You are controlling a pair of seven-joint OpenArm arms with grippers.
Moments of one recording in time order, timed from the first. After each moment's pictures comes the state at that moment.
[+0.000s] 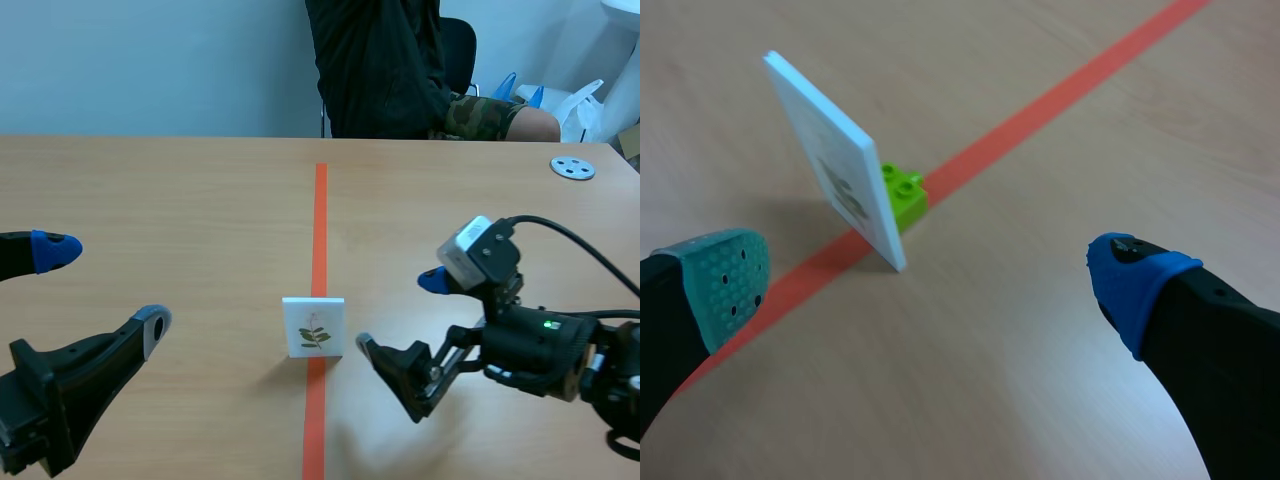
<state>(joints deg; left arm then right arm) 47.0 -32.6 -8.7 119.3 -21.3 -26.0 -6.1 -8.9 21.3 -12.3 78.5 2.4 38.7 9.9</state>
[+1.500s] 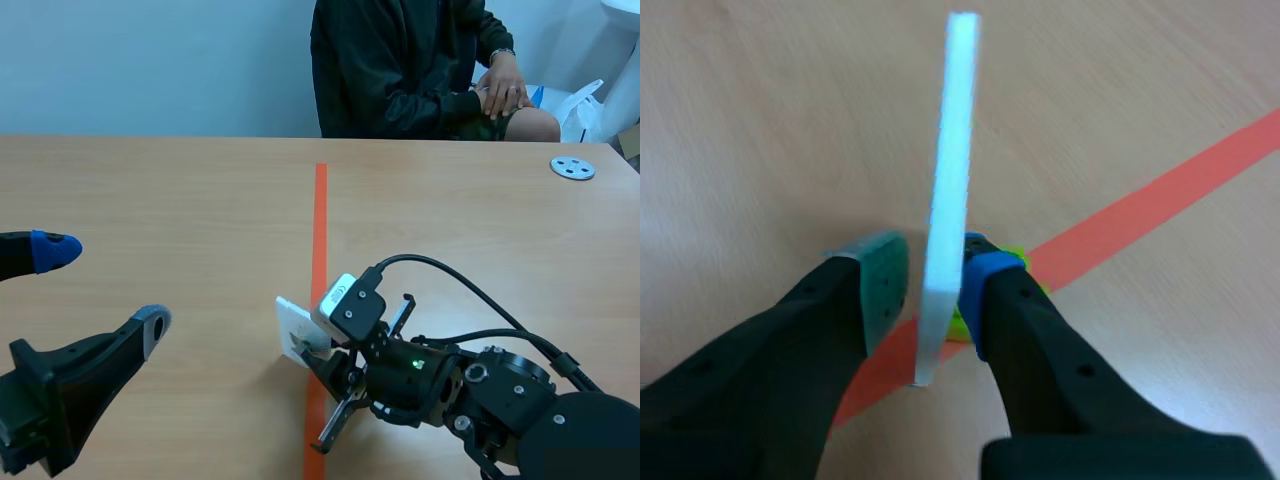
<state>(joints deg) 47.0 -32.6 -8.7 119.3 -21.3 -26.0 -6.1 0.1 13.1 -28.8 62.1 -12.7 24.9 20.9</state>
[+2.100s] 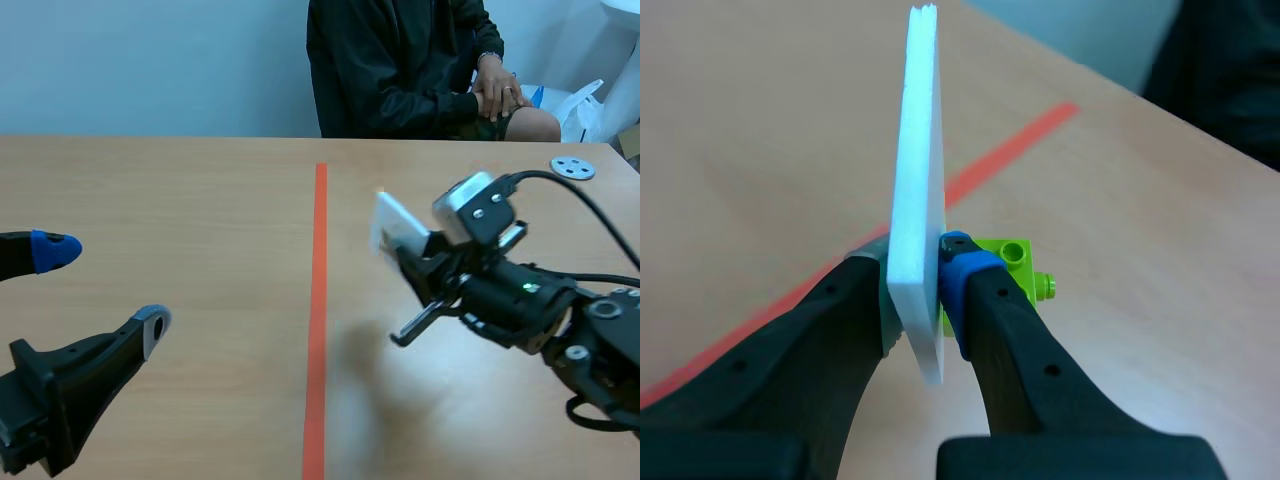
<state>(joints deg) 47.0 -32.6 -8.7 119.3 -21.3 -25.9 -6.1 -5.1 18.6 -9.9 76.1 -3.9 25.8 20.3</state>
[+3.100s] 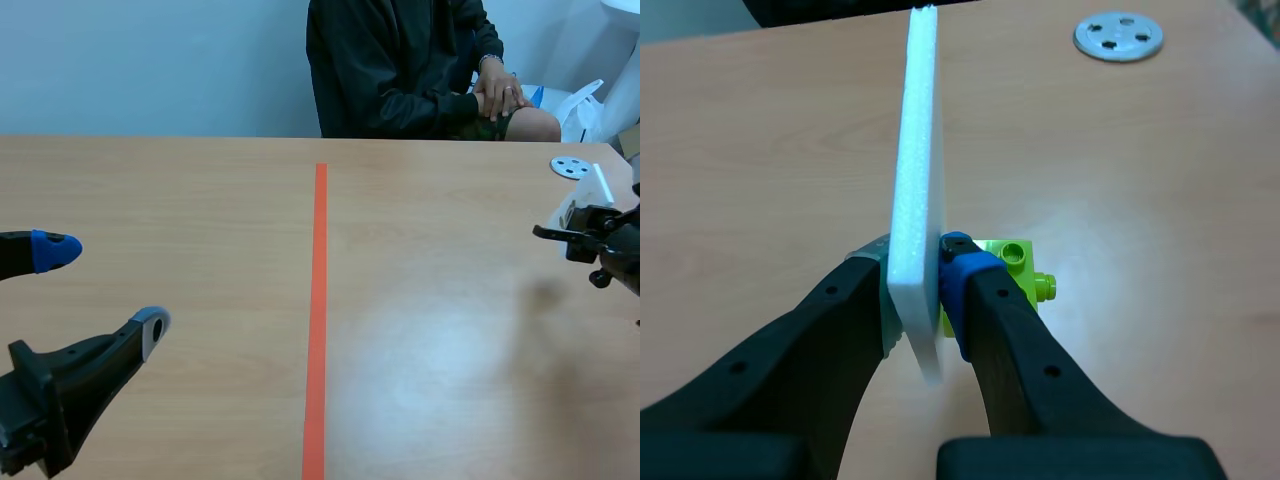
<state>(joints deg) 47.0 -33.2 -8.7 119.3 -21.3 -25.9 -6.1 12.7 19.4 9.1 47.3 14.8 16.4 10.7</state>
